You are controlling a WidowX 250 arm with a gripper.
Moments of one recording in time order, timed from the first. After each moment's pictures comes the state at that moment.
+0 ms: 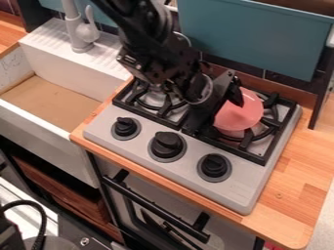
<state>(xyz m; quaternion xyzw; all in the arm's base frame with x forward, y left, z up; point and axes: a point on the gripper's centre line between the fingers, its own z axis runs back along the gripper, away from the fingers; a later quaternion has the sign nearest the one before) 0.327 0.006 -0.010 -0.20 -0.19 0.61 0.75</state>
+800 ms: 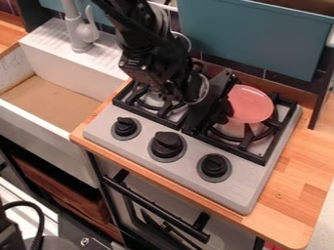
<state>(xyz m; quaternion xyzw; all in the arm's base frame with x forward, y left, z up) 0.325 0.009 -0.014 -0.20 -0.18 0.60 0.76</state>
